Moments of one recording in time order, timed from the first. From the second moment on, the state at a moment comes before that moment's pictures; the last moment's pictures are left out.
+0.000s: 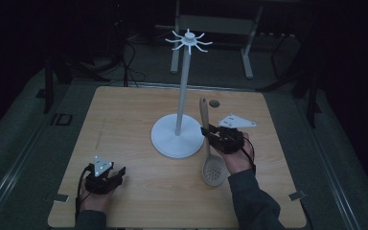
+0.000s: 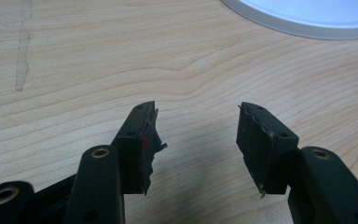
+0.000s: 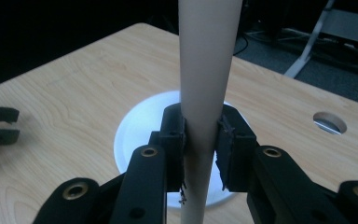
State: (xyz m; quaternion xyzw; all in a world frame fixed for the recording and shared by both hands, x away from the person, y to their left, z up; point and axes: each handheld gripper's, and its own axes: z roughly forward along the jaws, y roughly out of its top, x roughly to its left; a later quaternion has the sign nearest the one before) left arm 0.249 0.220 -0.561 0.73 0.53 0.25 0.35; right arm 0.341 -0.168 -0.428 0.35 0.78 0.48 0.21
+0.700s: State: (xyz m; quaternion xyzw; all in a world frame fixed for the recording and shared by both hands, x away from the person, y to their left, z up) left arm 0.249 0.221 -0.561 0.73 0.53 0.26 0.36; right arm 0.353 -0.168 -0.415 0.35 0.76 0.51 0.21
